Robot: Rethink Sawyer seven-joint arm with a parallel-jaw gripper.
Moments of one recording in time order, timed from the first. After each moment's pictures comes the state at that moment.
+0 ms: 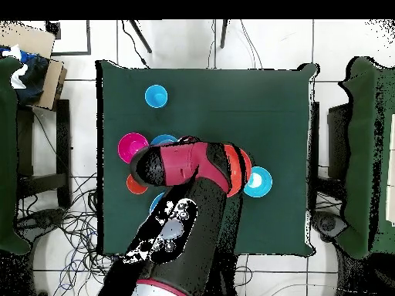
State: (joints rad) arm 0.17 -0.54 -0.43 1.47 -0.20 0.55 2.53
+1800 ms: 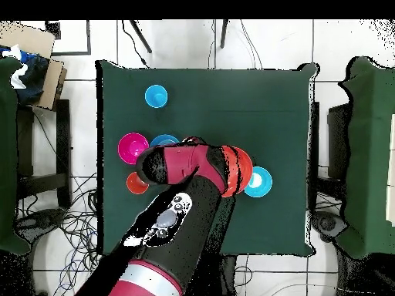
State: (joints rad) arm 0.21 -0.42 -0.53 1.45 -0.09 0.46 2.53
